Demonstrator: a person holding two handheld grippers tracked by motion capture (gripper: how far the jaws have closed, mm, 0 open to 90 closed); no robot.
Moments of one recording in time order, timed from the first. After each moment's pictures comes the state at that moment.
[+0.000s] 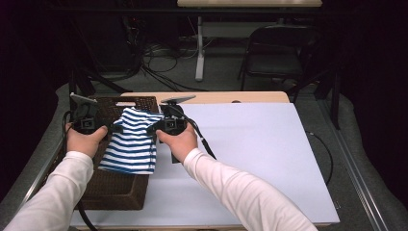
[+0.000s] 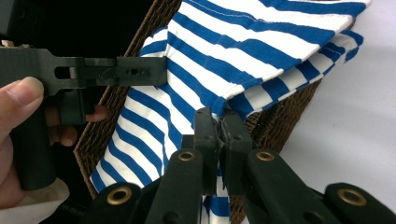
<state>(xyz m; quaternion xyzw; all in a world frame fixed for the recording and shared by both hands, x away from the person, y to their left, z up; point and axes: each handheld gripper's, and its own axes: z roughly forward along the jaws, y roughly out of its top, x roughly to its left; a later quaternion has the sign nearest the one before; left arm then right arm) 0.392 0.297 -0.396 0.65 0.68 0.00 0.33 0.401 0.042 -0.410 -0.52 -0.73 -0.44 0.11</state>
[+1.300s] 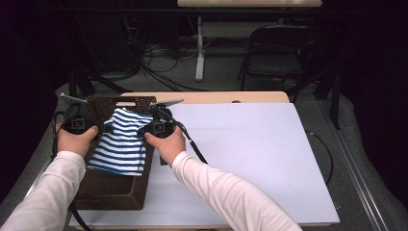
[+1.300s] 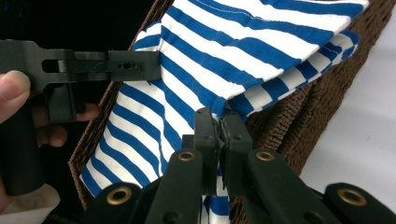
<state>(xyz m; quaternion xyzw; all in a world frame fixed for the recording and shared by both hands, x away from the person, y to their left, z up) 0.395 0.323 -0.400 0.64 0.70 0.01 0.32 0.404 0.073 -0.425 -0.52 -0.72 -0.45 0.11</state>
